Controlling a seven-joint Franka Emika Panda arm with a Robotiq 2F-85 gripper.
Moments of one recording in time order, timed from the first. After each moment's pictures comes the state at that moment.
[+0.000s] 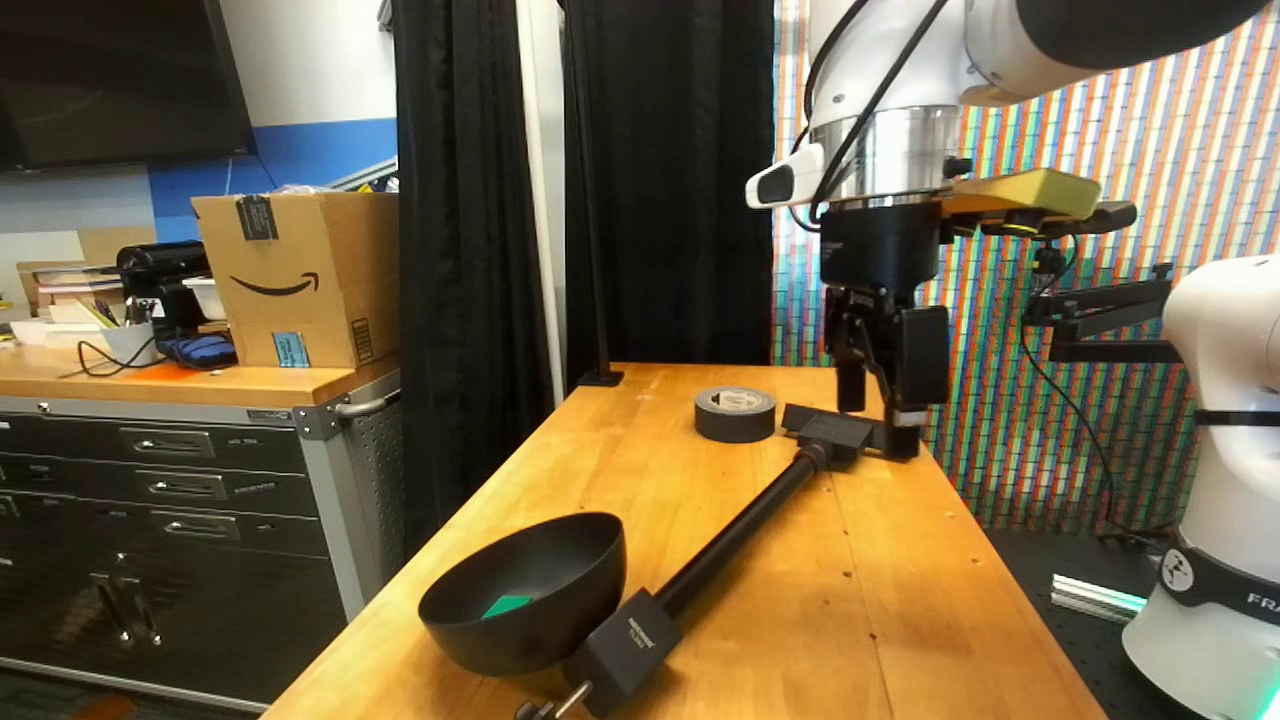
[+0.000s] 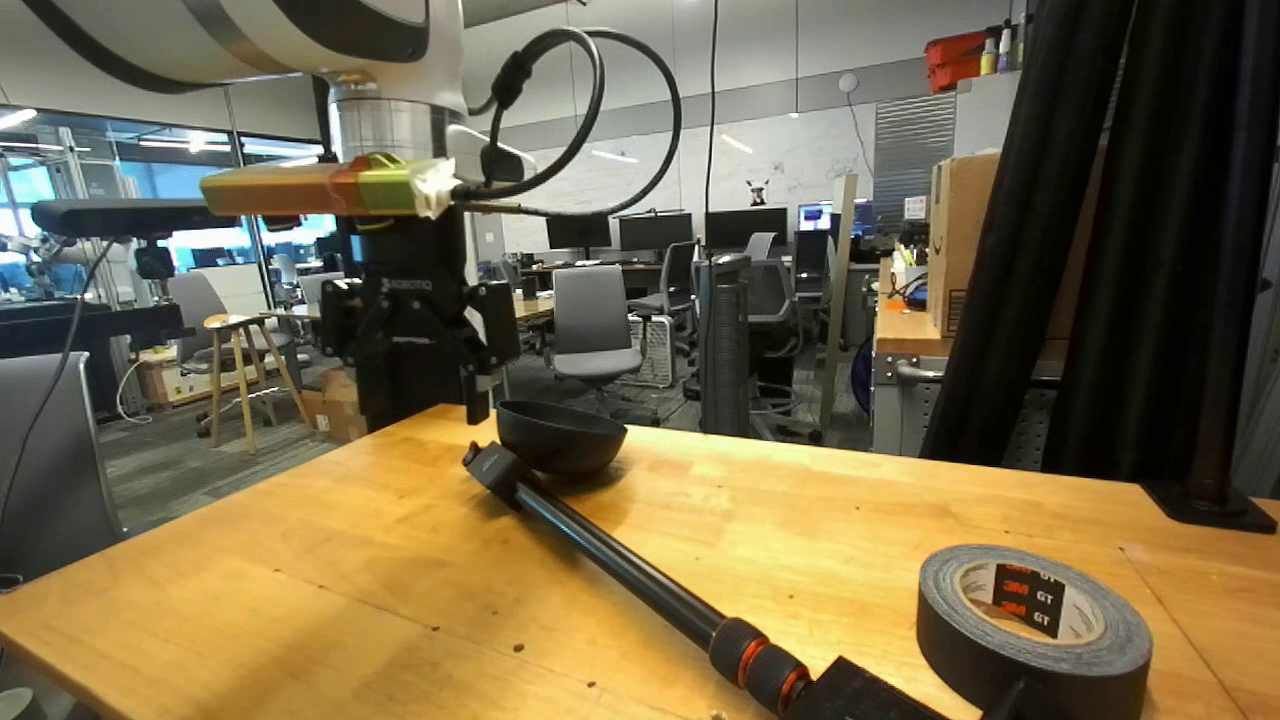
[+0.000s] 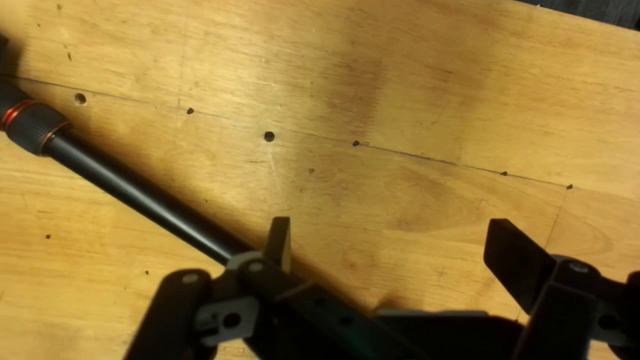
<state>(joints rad) 0.17 -0.53 0.12 -2.55 0.10 1.98 -0.03</state>
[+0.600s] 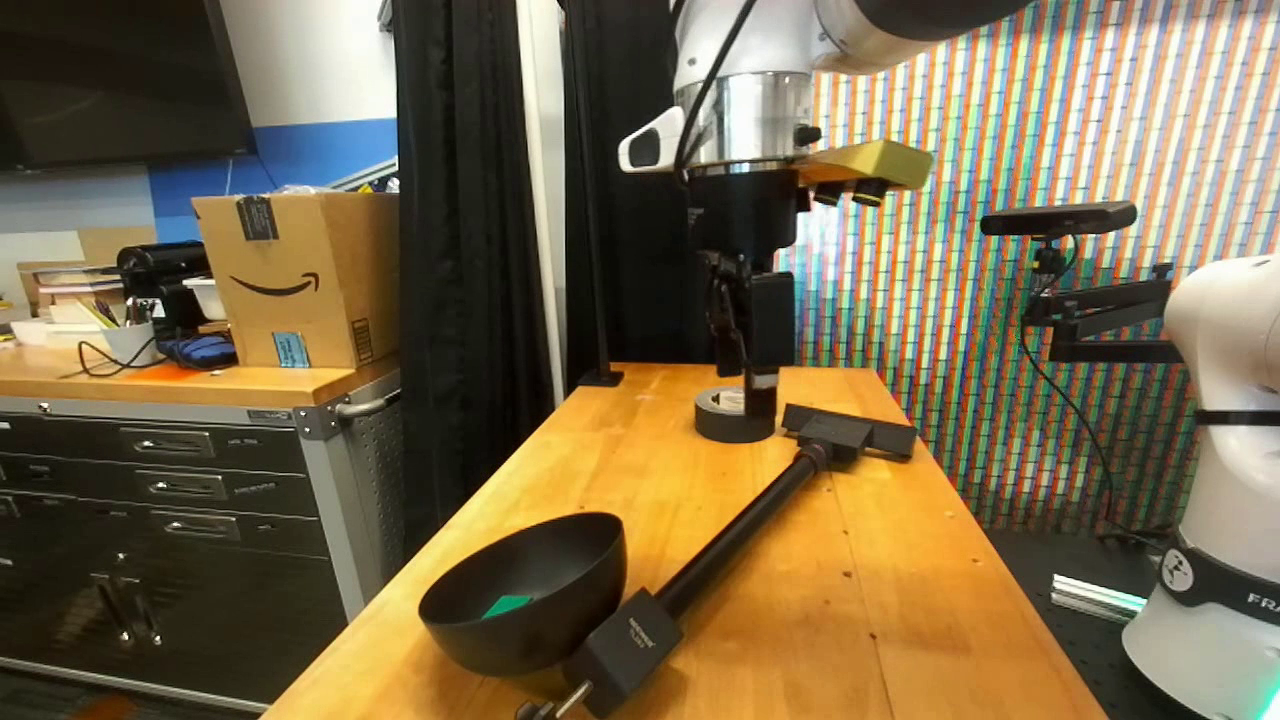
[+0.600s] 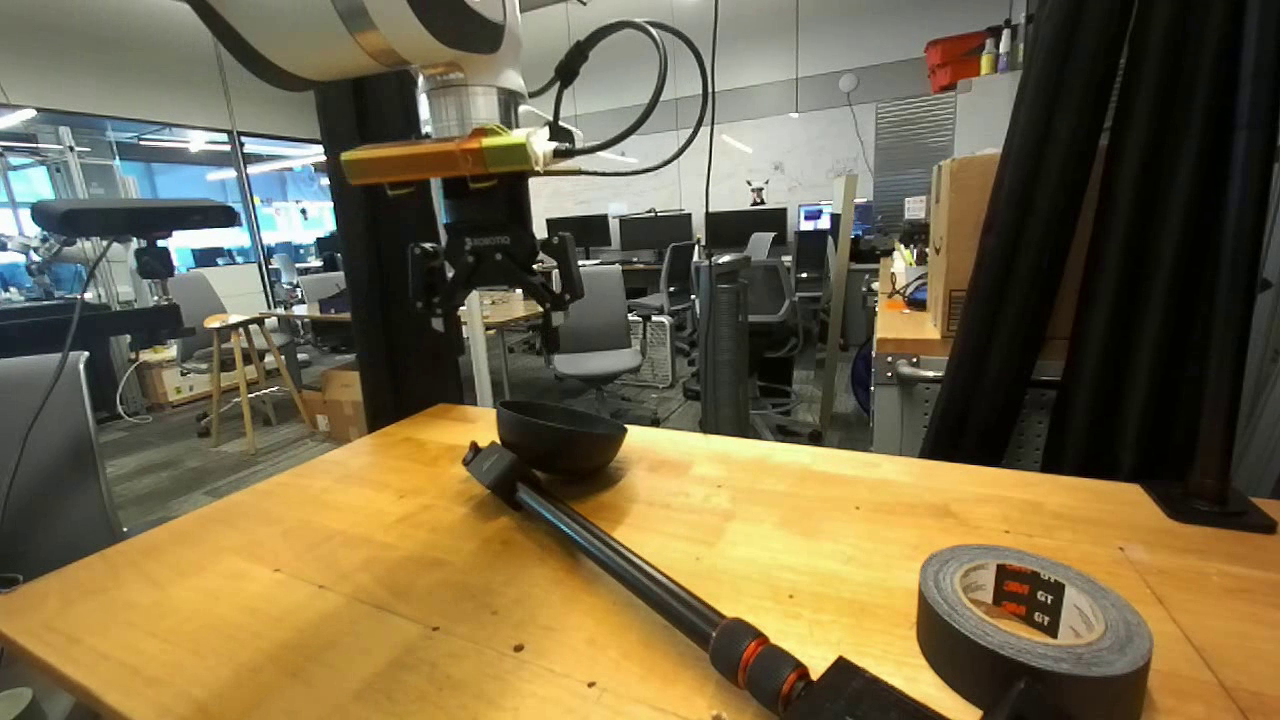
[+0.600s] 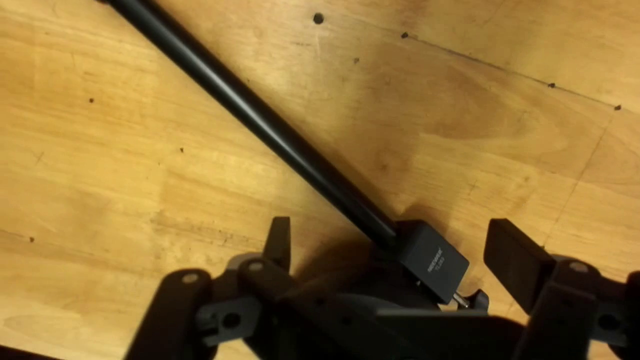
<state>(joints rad) 0.16 -0.26 0.12 -2.25 -0.01 1.97 -0.08</state>
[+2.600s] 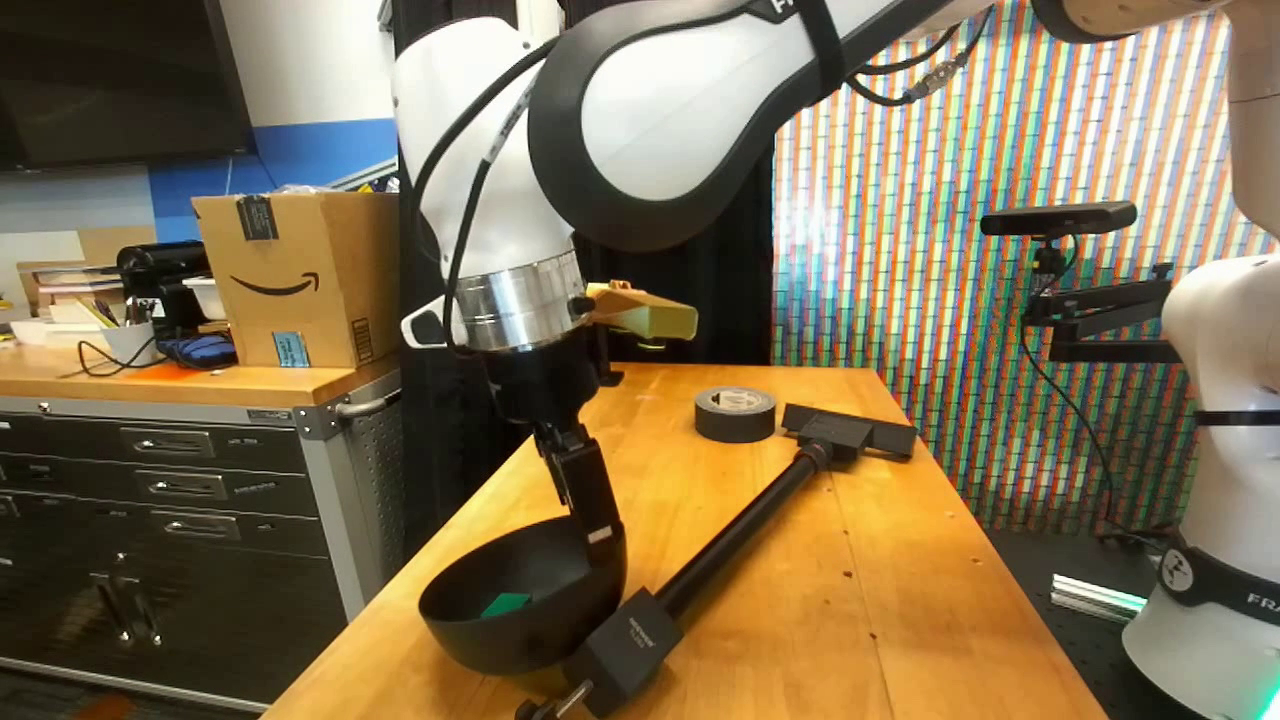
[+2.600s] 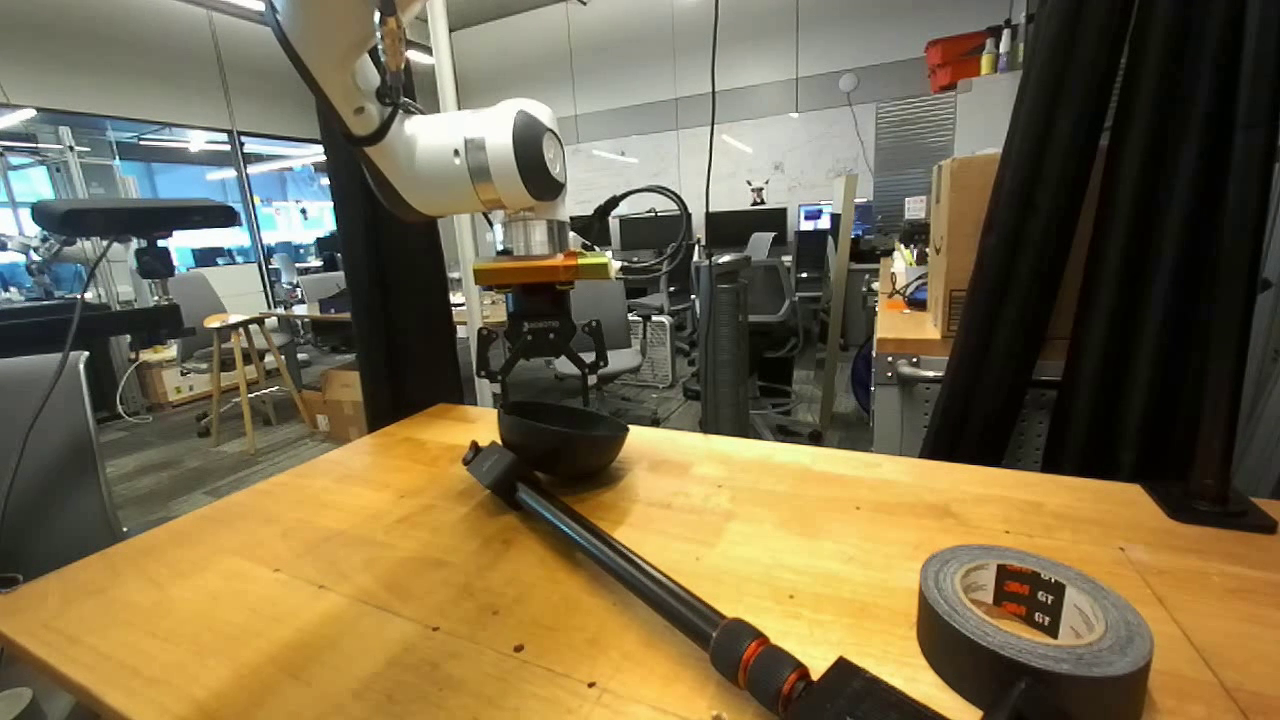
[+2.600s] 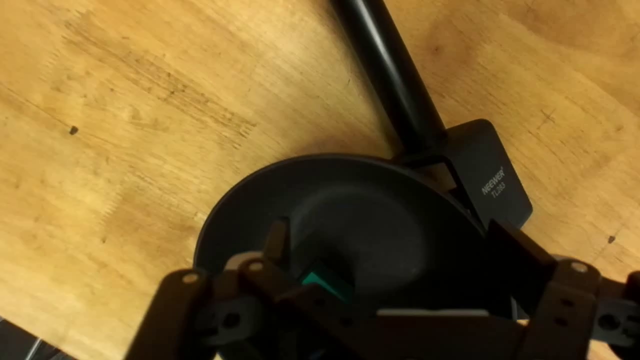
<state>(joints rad) 0.18 0.31 0.17 -1.80 -0.12 1.95 -0.27</state>
